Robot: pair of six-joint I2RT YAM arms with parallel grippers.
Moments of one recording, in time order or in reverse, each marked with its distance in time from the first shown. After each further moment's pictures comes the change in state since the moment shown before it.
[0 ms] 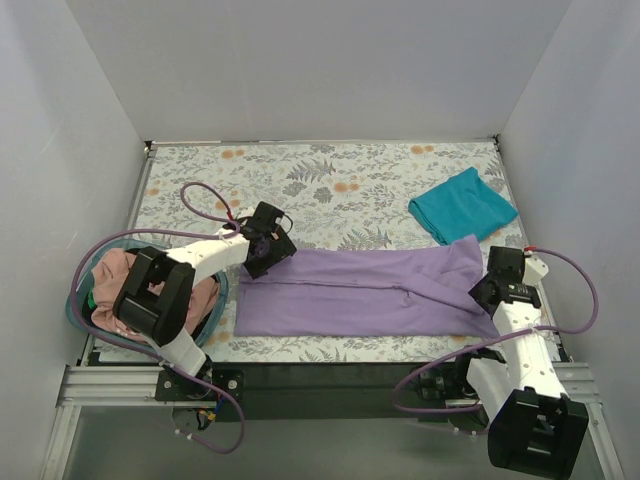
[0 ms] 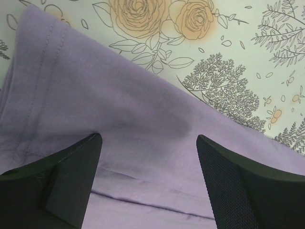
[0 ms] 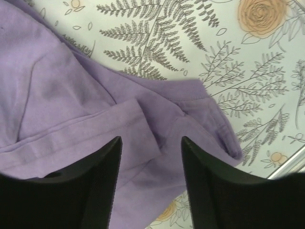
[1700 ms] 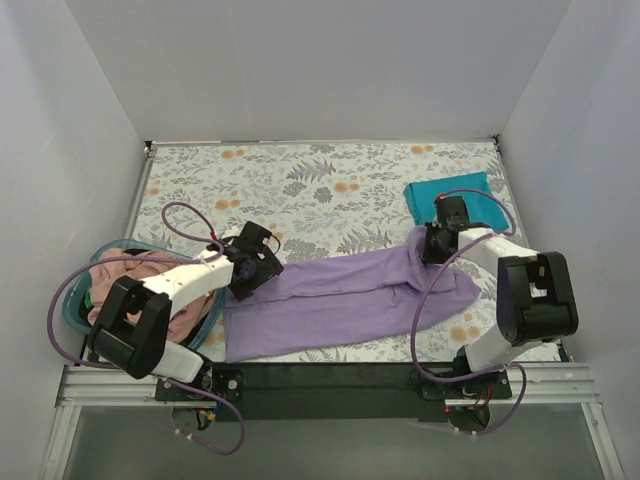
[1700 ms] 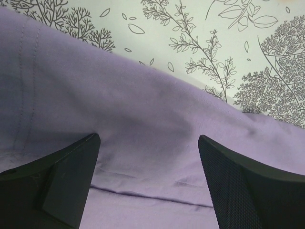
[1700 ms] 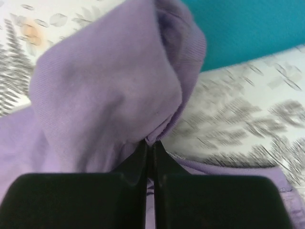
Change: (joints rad) left arm -0.005 -0.210 -0.190 -0.092 -0.028 -0.061; right arm 0.294 0.705 0.322 0.343 -0.373 -0.310
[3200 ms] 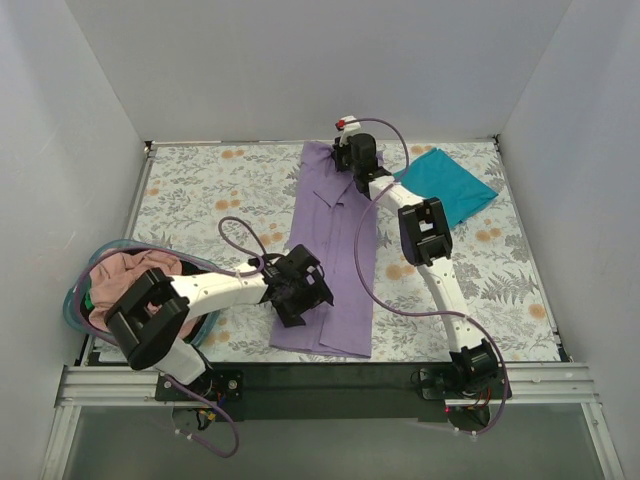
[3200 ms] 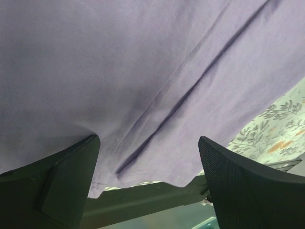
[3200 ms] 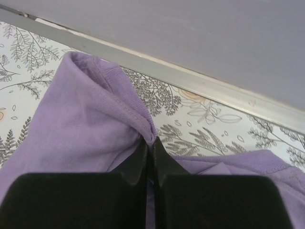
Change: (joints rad) left arm -0.378 0.059 0.028 0.063 0.241 -0.261; right arm 0.264 1.192 1.472 0.515 -0.087 -0.237
